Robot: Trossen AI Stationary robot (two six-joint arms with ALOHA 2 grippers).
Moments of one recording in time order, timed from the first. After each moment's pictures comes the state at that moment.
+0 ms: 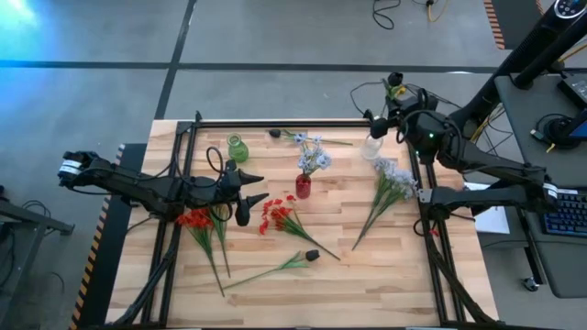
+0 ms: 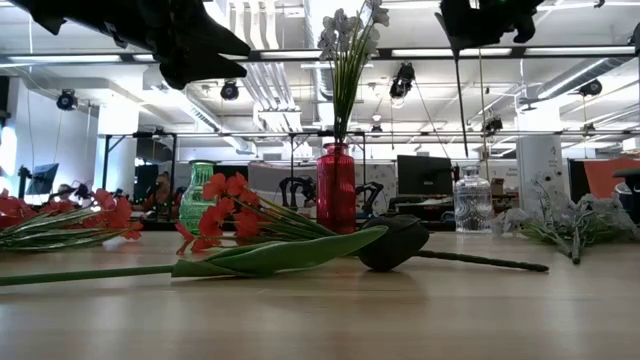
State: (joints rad) left arm -0.17 1.00 0.55 0.19 -0.46 -0.20; right arm -0.40 0.88 0.88 -0.10 0.77 -0.05
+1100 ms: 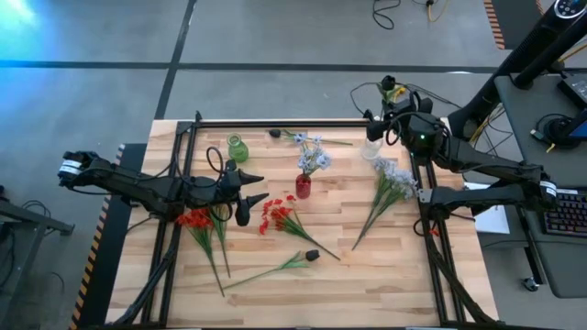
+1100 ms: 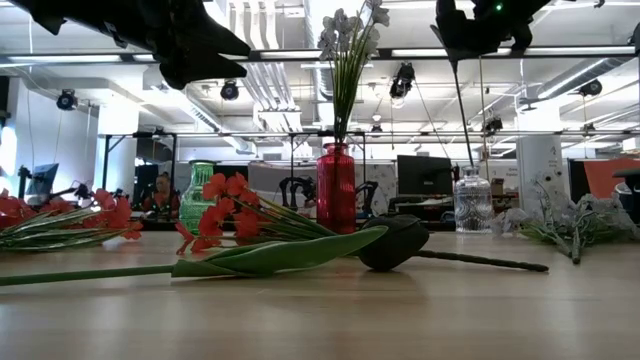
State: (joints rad) left arm -0.18 1.00 0.55 0.19 -0.46 -0.20; right arm -0.40 0.91 0.86 -0.12 0.79 -0.03
